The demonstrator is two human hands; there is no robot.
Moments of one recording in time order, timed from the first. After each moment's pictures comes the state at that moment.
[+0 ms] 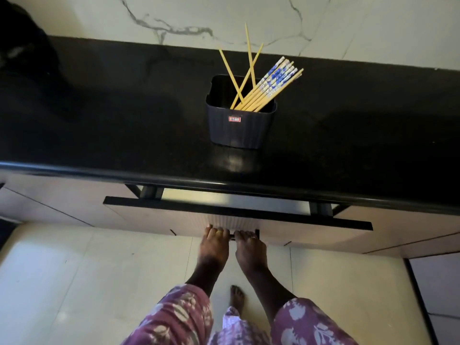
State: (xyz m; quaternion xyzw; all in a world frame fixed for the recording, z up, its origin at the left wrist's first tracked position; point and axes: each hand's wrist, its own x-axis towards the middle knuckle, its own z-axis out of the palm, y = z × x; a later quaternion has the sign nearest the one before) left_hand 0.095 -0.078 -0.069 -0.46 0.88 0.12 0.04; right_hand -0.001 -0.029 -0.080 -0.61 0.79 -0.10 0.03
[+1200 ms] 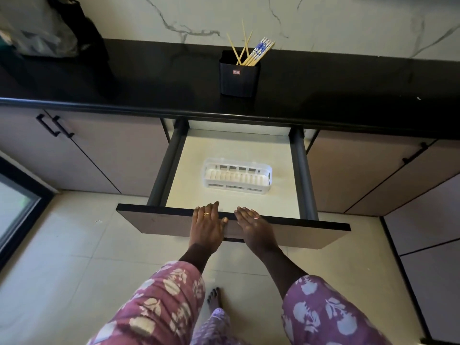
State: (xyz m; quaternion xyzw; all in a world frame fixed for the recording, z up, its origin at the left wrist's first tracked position) left_hand 0.251 0.180 -0.015 -0.51 0.86 0.06 -0.03; right_hand 0.105 0.244 -0.017 -0.73 0.66 -0.18 -0.05
